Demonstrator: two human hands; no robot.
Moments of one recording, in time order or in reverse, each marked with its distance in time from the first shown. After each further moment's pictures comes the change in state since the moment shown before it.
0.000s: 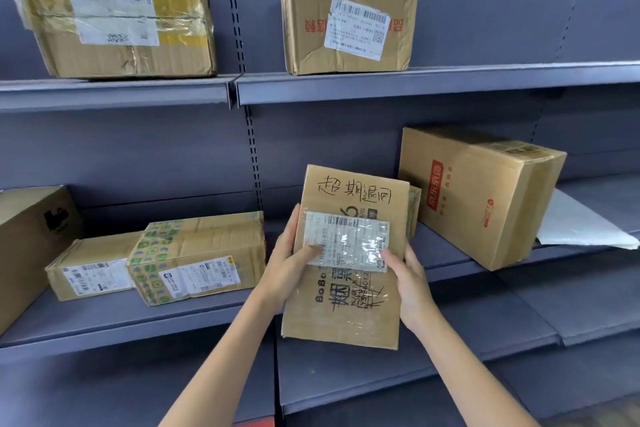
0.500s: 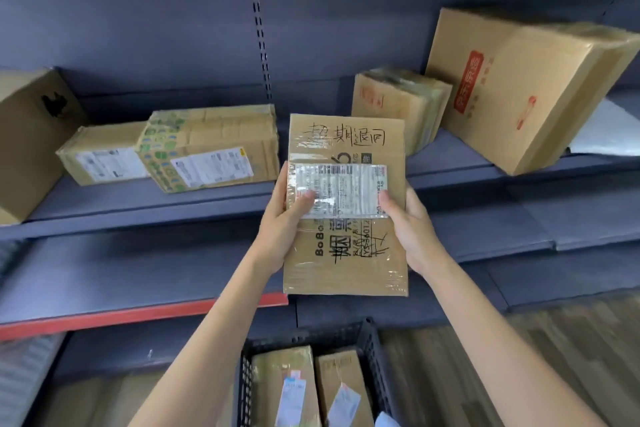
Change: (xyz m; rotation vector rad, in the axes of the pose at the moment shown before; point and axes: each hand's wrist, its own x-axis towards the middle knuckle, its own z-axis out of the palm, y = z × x) left_hand -0.076 -0.060 -0.006 -0.233 0.138 -0.187; right_hand -0.049 0.048 0.001 -0.245 -0.061 0.108
